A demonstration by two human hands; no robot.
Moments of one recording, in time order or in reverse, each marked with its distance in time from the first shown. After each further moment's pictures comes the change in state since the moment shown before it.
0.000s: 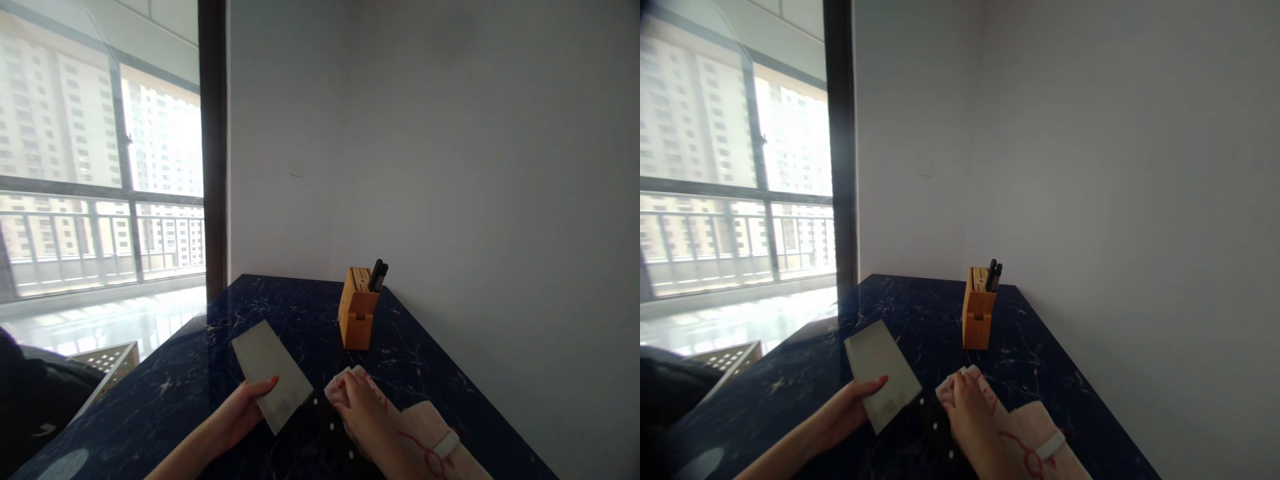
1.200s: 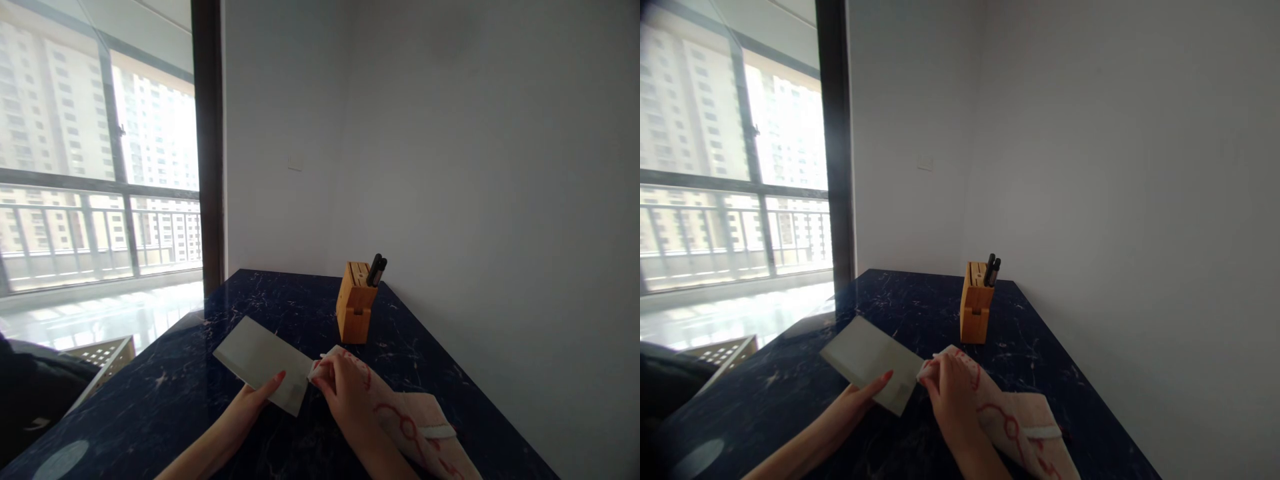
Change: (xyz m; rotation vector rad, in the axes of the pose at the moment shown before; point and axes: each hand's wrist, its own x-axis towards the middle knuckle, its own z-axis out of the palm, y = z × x) left_hand -0.005 -0.015 0.020 0.143 0.048 0.153; right_hand 0.005 -0.028 -0.002 0.123 0.175 -0.171
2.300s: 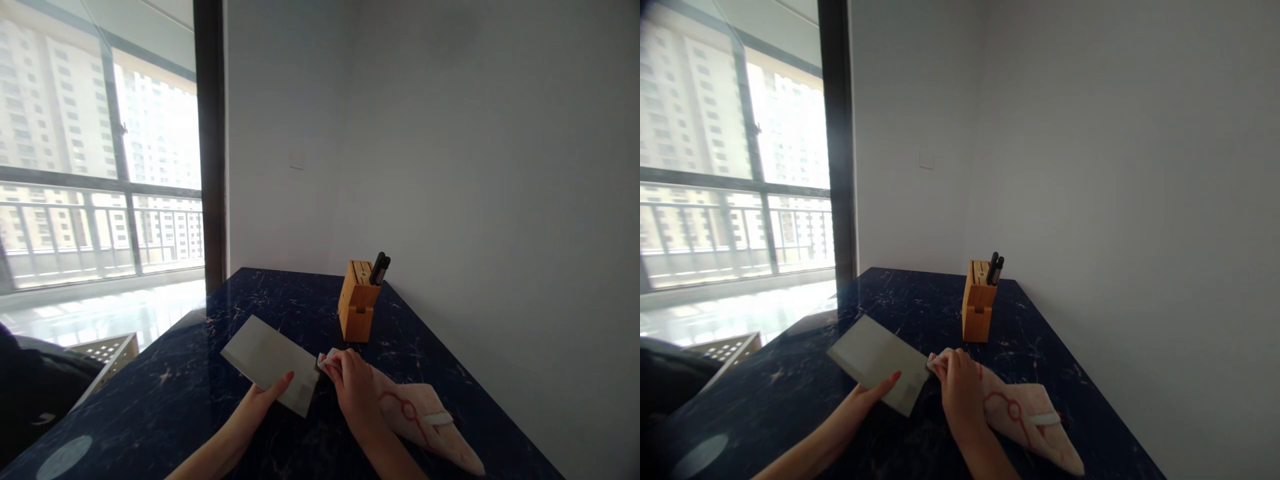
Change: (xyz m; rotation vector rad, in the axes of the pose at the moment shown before) left_hand -0.001 -0.007 0.005 0.021 0.037 0.013; right_hand 0.003 0.011 0.006 -0.159 0.049 -0.010
